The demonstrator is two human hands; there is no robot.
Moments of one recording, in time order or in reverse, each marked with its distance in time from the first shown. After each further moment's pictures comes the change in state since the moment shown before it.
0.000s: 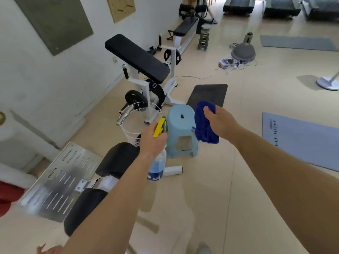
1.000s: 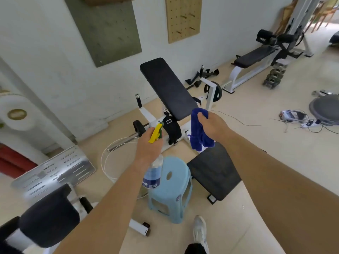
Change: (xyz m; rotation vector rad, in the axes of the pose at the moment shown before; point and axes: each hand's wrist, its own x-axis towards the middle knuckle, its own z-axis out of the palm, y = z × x) left_hand 0.413 0.217 0.273 -0.016 0.485 -0.228; right_hand 0.615 -0.005 -0.209 -0.208 -0.462 -0.282
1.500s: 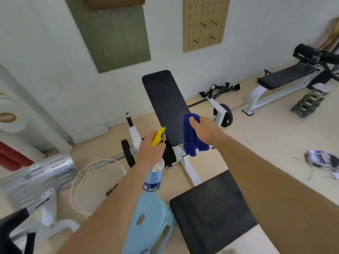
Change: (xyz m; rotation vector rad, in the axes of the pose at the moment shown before) left_hand 0.265 0.095 0.196 -0.009 0.147 -0.097; right_hand 0.332 0.020 -0.137 -0.115 -0.230 -0.161
